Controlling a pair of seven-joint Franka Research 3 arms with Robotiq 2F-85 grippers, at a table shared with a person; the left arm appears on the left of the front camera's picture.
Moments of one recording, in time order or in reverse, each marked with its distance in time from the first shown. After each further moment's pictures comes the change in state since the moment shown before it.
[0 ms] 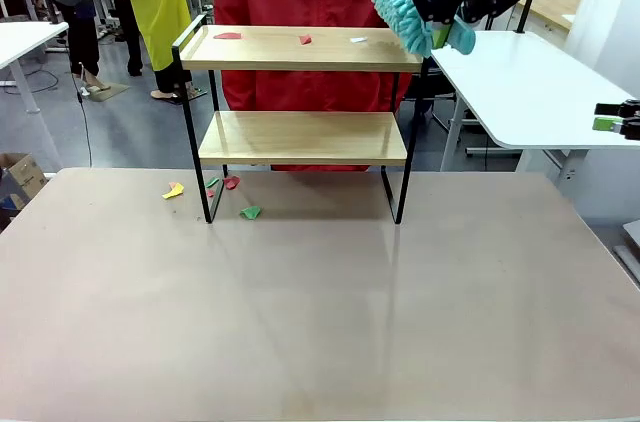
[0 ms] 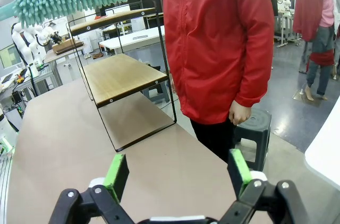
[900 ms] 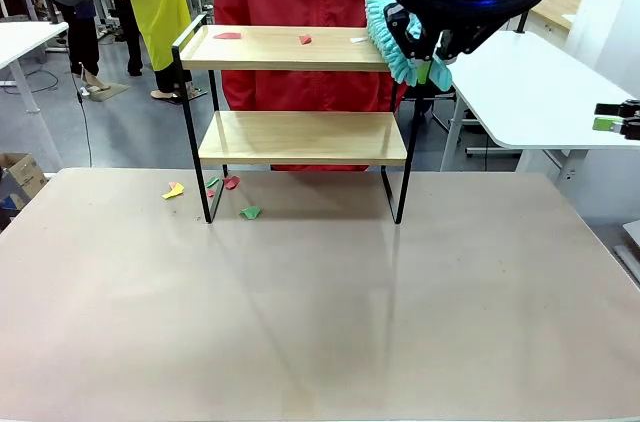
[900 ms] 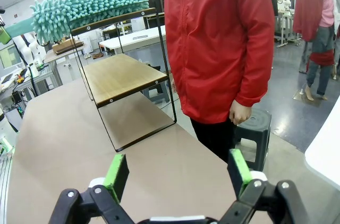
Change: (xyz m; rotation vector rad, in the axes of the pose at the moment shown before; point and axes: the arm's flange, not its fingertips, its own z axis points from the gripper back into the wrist) left arm 0.023 0.008 -0.056 -0.013 0.164 0.025; right arm 0.000 0.000 0.000 0.000 0.000 0.000
